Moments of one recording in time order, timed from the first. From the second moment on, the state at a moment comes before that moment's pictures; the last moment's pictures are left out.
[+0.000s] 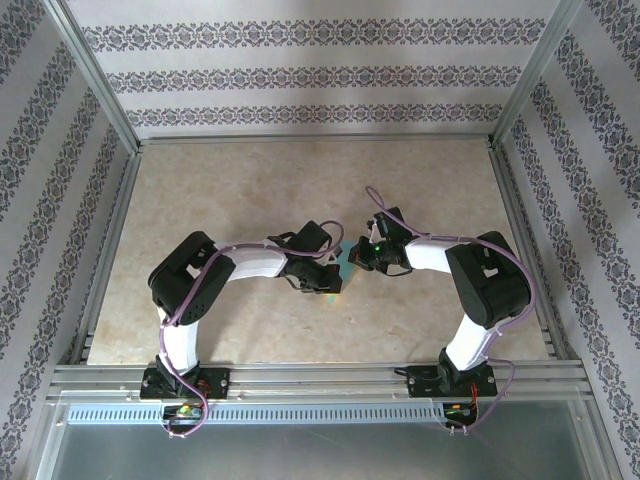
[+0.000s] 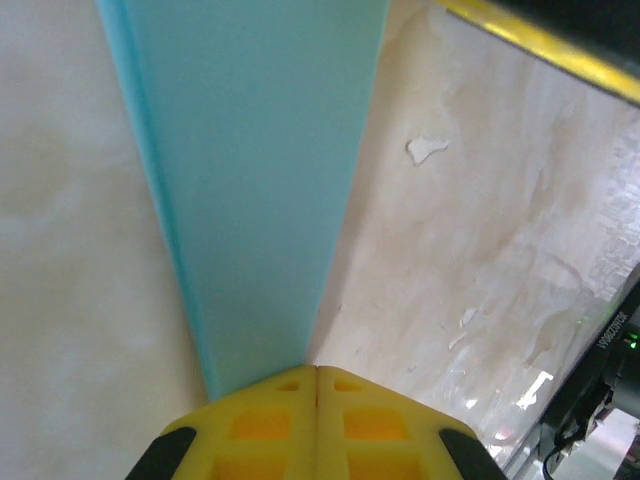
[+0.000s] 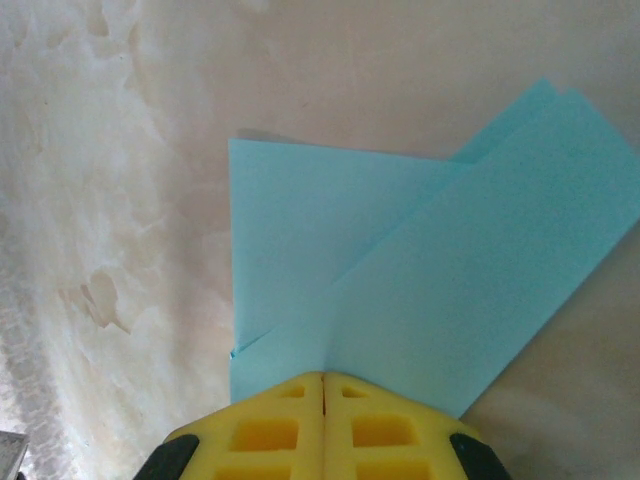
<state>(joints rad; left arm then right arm) -0.73 1.91 1.08 -0.26 0.55 -0.65 0.38 1.74 0.78 -0.05 -0.46 0.75</state>
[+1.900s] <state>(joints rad) -0.74 1.83 0.94 -0.23 0.57 -0.65 0.38 1.75 0.80 -0.09 -0.47 0.73</state>
